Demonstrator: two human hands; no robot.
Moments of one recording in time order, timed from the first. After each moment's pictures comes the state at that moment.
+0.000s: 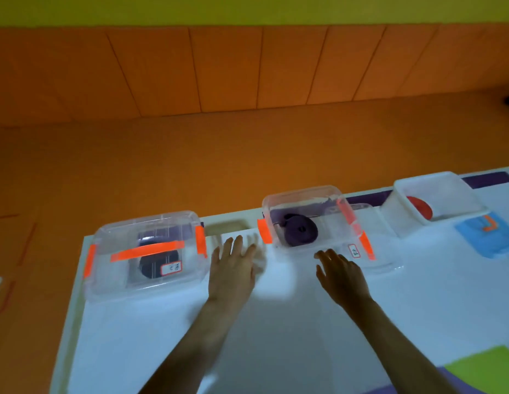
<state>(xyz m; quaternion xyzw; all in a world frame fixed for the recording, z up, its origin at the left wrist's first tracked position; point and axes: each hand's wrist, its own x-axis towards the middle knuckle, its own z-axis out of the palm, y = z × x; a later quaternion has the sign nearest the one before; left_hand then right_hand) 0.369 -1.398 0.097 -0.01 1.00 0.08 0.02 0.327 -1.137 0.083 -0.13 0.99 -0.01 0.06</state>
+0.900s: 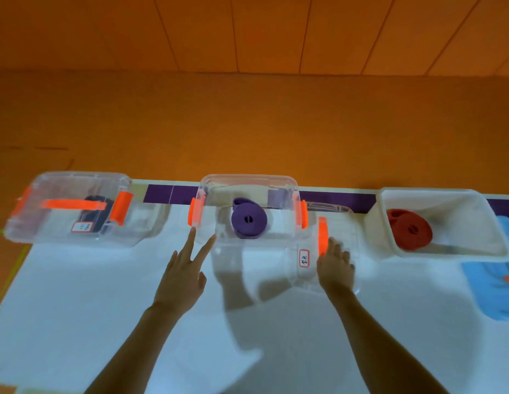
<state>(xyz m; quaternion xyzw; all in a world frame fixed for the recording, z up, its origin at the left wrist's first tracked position) 0.353 -1.234 0.030 -0.15 0.98 0.13 0.07 0.169 -0.927 -0.039 -0.02 0.98 -0.05 0.20</state>
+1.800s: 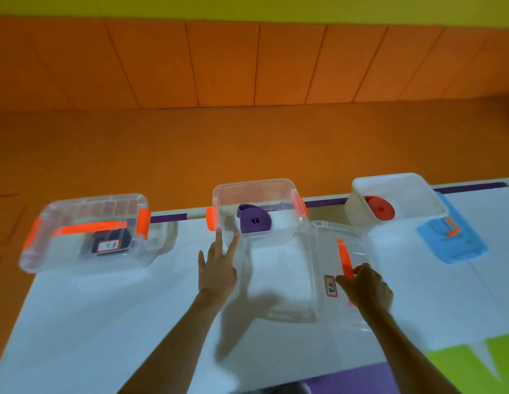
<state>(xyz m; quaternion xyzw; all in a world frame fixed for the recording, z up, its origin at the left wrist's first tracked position) 0.357 -1.247 0.022 -0.11 0.98 0.13 0.06 0.312 -0.912 0.061 0.19 0.96 -0.15 0.12</state>
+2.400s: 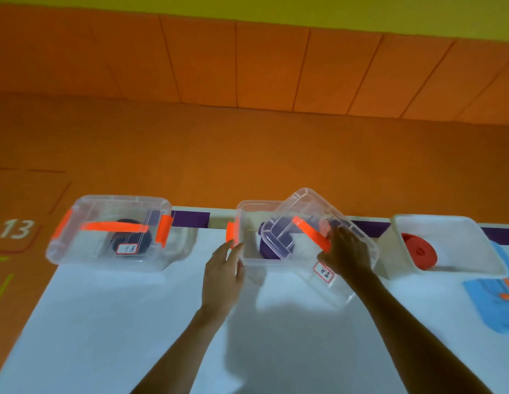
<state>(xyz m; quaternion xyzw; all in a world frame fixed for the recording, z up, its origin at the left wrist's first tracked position) 0.332 -1.268 0.050 -0.17 0.94 0.26 -0.10 0.167 -1.029 0.109 -0.12 0.99 -0.05 0.08</state>
